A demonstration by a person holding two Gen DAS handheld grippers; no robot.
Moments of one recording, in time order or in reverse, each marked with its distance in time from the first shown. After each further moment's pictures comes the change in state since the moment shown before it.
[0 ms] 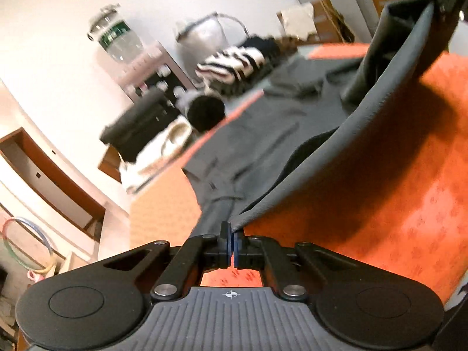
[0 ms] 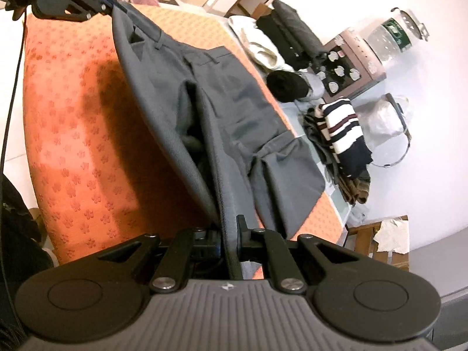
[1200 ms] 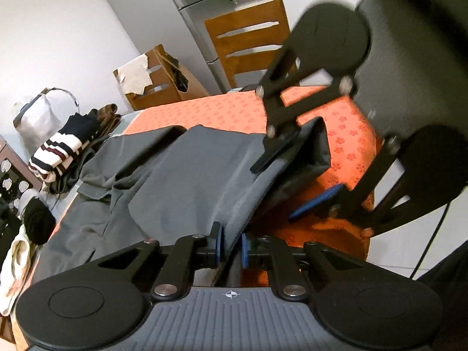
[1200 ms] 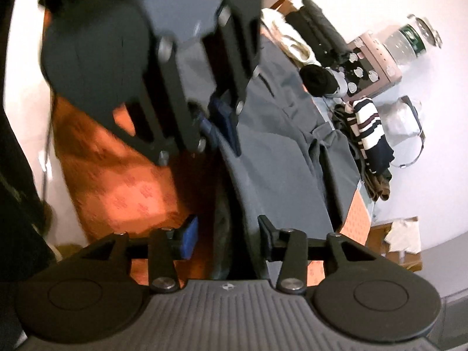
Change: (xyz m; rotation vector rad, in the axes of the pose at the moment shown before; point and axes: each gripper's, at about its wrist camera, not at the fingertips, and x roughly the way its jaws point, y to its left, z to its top) left arm 0.016 -0.160 0.085 0.283 -0.165 -0.558; right arm 0.047 0.105 -0.041 -0.075 -0.004 -0.032
